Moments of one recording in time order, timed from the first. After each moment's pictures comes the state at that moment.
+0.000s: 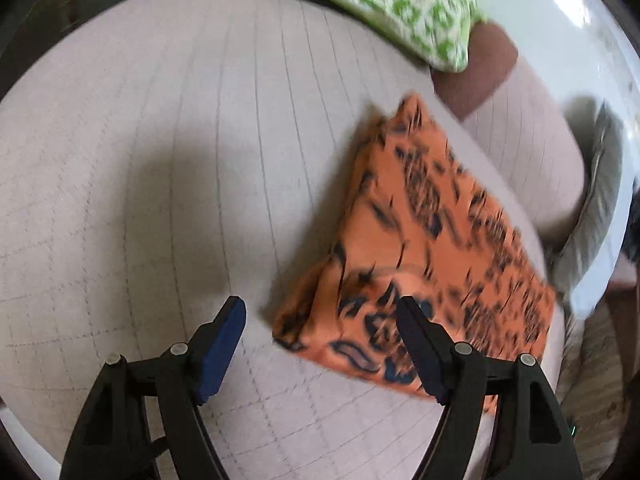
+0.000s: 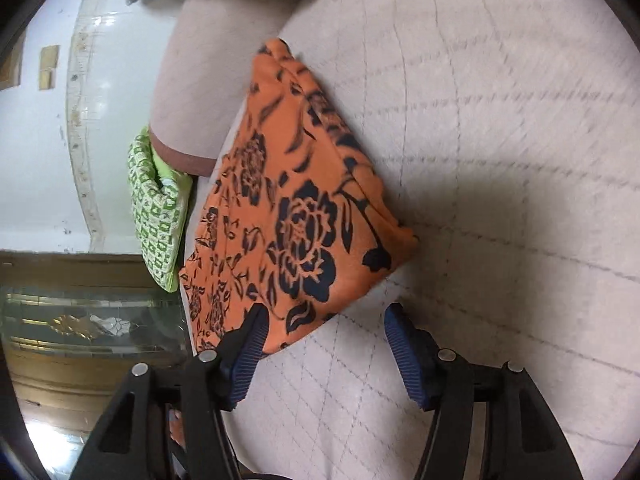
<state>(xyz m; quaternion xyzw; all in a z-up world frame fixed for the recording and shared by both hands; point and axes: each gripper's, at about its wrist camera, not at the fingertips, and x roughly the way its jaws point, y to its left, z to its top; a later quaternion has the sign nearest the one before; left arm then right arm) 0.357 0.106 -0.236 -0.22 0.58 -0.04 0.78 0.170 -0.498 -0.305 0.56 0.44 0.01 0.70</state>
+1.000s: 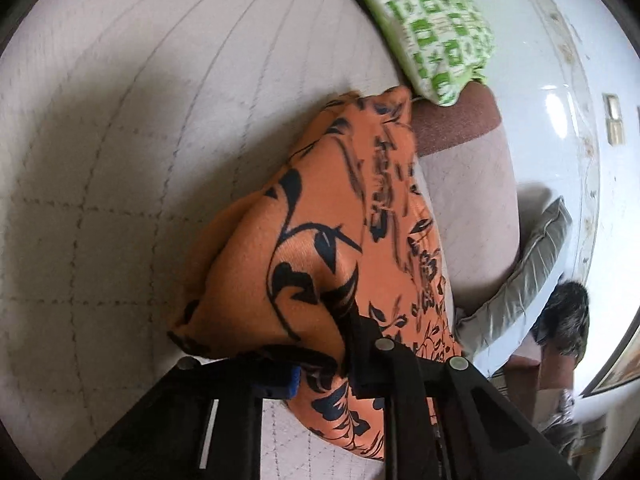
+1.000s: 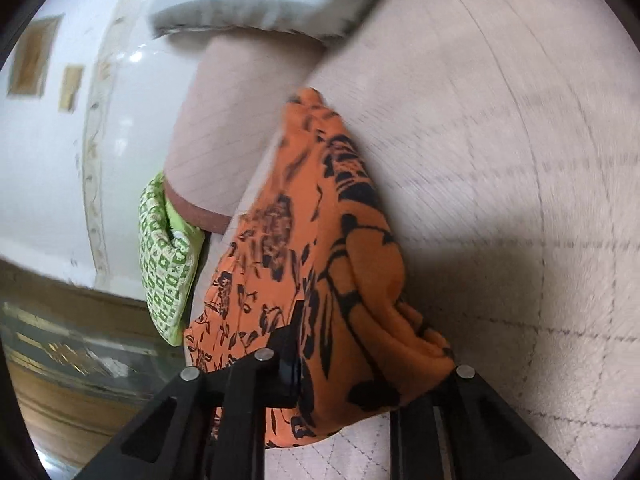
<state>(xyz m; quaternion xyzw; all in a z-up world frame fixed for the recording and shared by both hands) 0.342 0.080 -0.281 -0.45 0.49 -0.08 0.74 0.199 -0.500 -0.294 0.53 0.33 -0.04 0.78</state>
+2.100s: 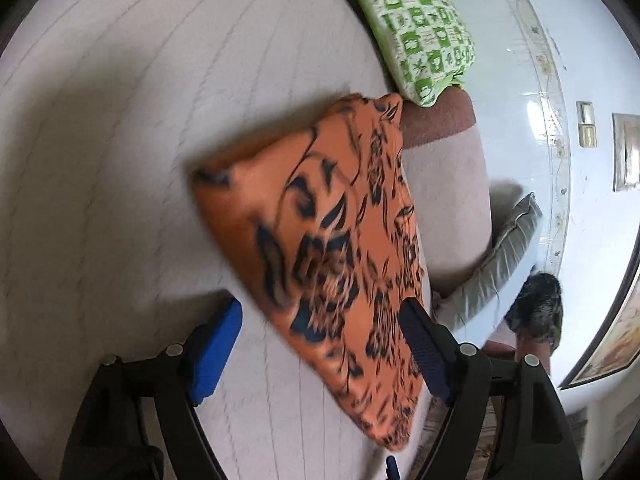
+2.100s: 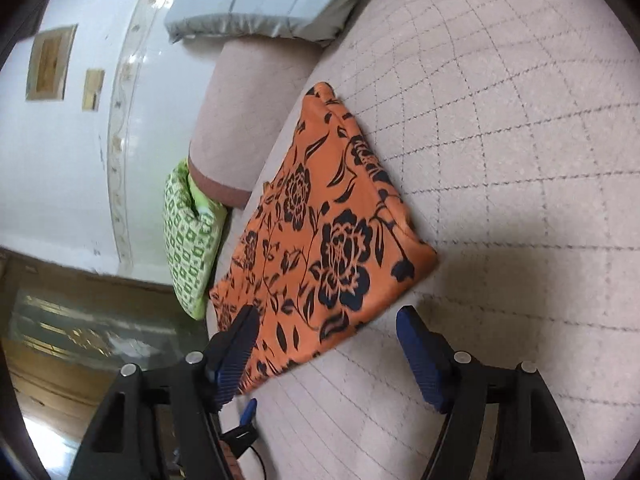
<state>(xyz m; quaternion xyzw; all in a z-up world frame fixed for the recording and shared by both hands) 0.303 0.095 -0.293 -0.48 0.47 -0.11 0.73 0.101 -0.485 -0.269 0.57 0.34 -0.02 0.75</state>
